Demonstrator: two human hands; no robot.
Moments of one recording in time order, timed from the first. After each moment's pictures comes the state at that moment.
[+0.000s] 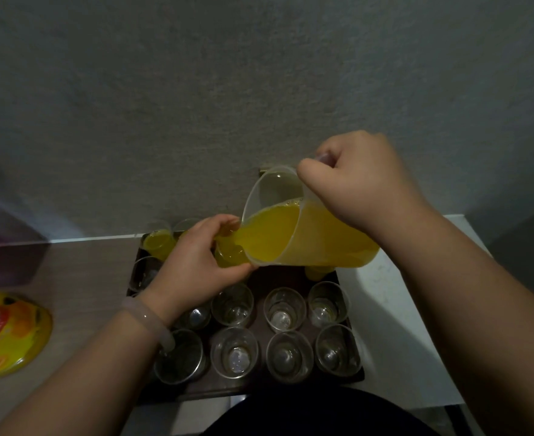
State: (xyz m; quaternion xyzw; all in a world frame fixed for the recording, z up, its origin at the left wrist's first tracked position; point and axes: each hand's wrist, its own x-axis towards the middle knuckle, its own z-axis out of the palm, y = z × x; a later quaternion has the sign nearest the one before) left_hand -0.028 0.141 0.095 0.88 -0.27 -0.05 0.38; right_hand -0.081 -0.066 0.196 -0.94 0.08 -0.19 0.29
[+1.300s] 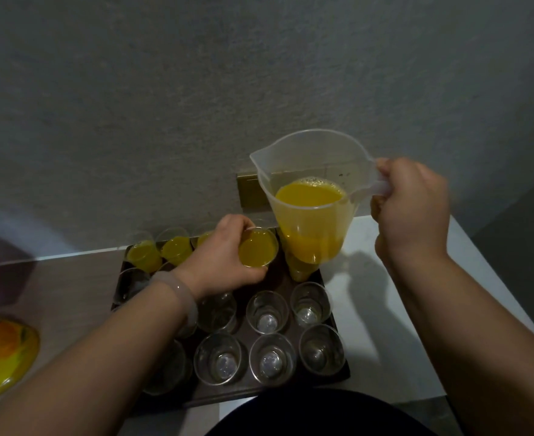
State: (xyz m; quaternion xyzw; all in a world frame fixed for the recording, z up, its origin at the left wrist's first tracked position) left_hand -0.015 0.079 0.087 0.89 -0.34 -0.14 0.26; right_hand -0.118 -0.115 0.154 -0.62 0.27 -0.38 0.63
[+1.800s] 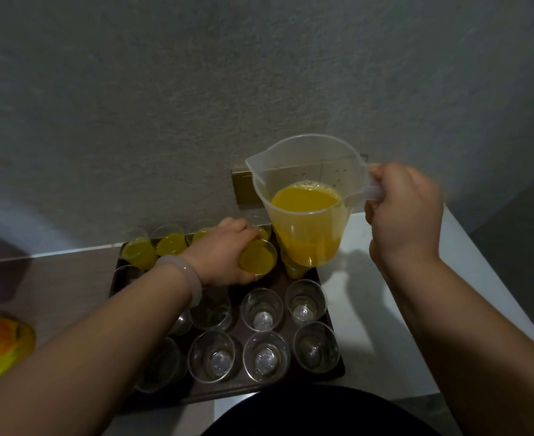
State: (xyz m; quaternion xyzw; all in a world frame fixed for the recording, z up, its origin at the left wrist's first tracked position) left_hand 0.001 0.065 0.075 0.88 -0.45 -0.13 0.02; right_hand -0.121 -0.119 0.143 -0.63 0.27 -0.37 0.62
